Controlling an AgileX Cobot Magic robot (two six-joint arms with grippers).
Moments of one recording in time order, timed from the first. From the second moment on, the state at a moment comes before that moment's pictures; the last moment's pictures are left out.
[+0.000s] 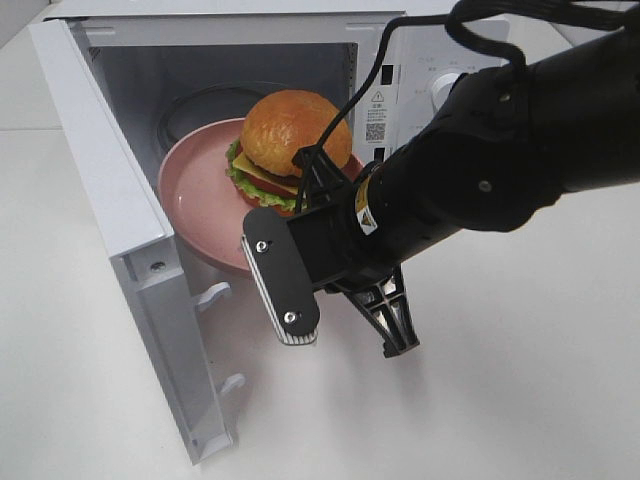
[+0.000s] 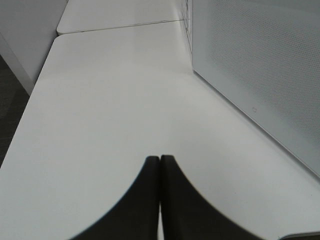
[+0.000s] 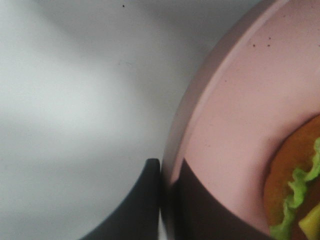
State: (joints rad) left arm 0.04 0.00 -0.50 -0.04 1.05 0.14; right arm 0.85 1.72 -0.96 -0.26 0.27 -1.11
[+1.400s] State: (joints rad) left arm 0.04 0.00 -0.50 -0.04 1.05 0.14; right arm 0.66 2.25 -1.76 0.14 0.56 -1.41
